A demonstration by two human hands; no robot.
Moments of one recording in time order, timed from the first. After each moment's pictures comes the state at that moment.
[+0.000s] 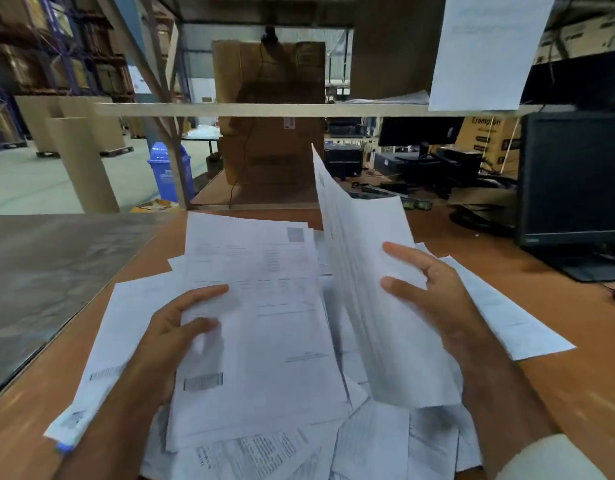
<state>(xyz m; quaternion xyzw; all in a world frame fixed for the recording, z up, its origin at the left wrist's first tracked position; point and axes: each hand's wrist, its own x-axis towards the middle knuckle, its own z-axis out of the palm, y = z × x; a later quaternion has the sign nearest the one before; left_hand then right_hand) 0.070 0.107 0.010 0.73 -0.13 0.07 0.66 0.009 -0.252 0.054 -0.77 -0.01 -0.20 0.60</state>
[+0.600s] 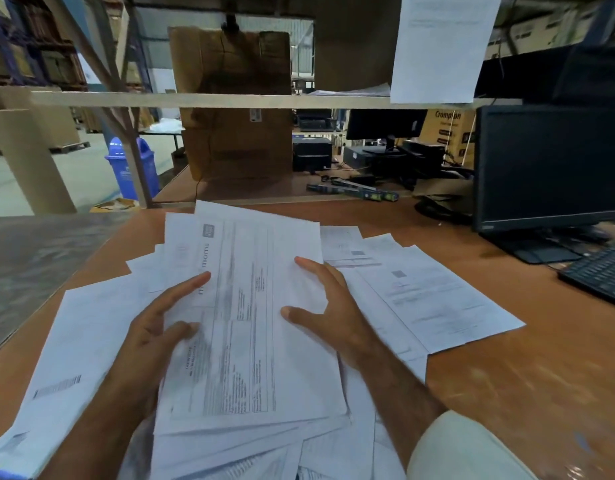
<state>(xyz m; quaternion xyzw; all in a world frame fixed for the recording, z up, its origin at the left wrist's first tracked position) 0.053 0.076 0.017 0.74 -0.15 0.06 0.65 0.033 -0.186 0.005 -0.84 -0.03 -0.17 0.52</state>
